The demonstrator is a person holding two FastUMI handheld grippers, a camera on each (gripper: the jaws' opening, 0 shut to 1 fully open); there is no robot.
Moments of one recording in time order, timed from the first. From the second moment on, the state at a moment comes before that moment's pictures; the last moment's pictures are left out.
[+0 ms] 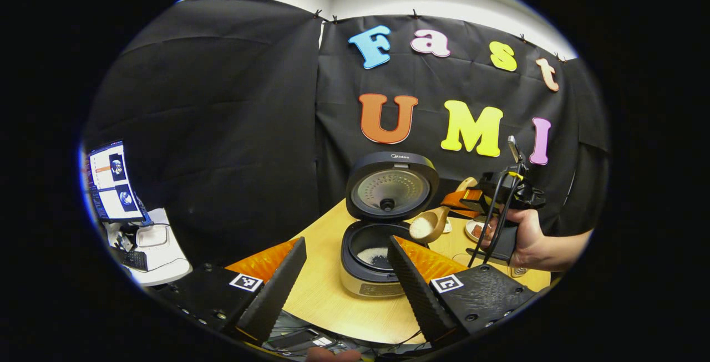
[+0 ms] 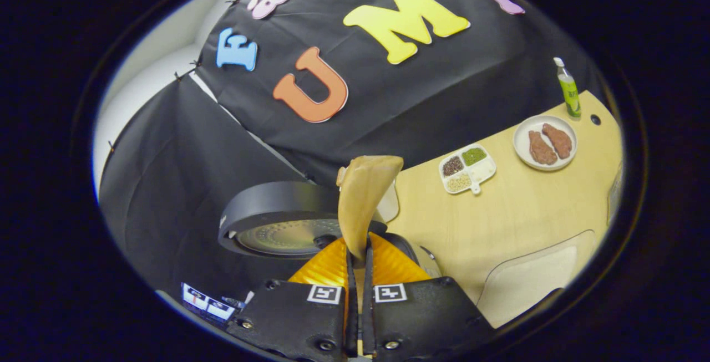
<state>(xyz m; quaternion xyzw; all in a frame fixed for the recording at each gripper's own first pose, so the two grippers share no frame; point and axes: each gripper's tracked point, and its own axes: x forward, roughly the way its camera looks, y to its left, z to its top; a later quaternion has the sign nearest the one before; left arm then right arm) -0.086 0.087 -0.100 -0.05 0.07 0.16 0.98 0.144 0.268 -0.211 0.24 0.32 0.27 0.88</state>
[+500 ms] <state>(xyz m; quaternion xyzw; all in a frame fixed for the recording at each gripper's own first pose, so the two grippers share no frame) -0.094 0.098 -0.101 -0.06 0.07 0.19 0.98 0.146 0.285 -0.224 0.15 0.30 0.27 0.90</state>
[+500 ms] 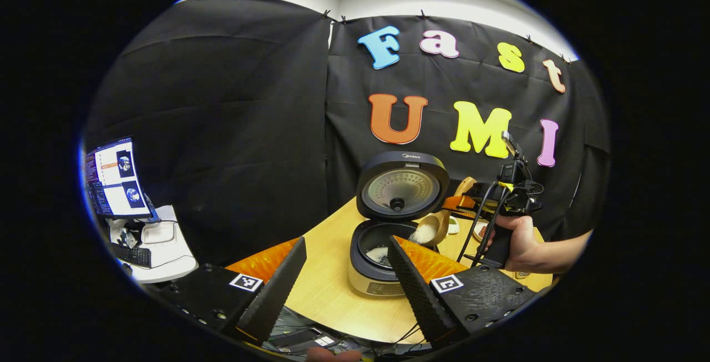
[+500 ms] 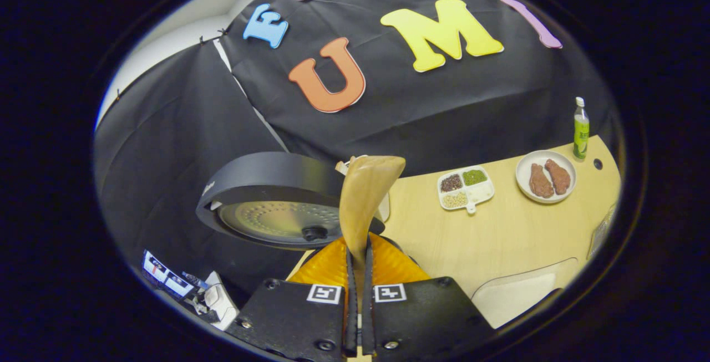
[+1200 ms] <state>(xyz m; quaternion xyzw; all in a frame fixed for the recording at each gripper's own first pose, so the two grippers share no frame) -0.099 0.104 -0.100 -0.06 0.07 0.19 0.98 0.132 0.303 -0.197 0.03 0.22 0.30 0.93</state>
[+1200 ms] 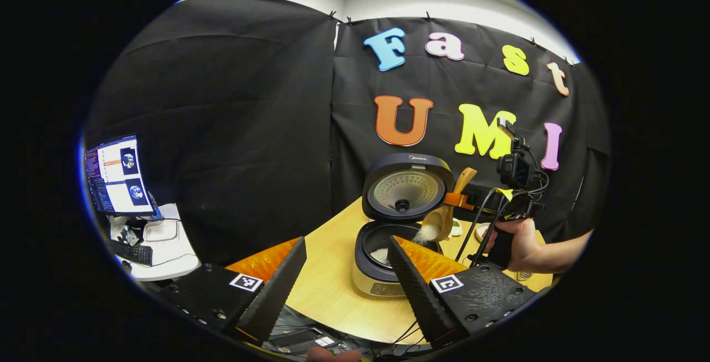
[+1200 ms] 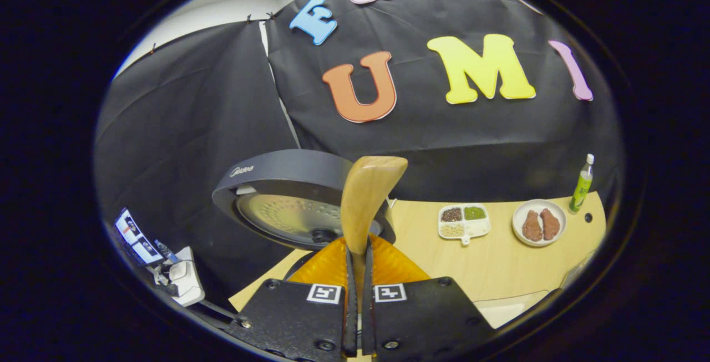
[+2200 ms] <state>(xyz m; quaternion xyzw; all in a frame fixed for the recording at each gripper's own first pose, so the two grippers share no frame) -0.110 0.110 -0.094 -0.07 0.06 0.19 0.98 0.095 0.355 -0.148 -0.24 0.00 0.39 0.89</state>
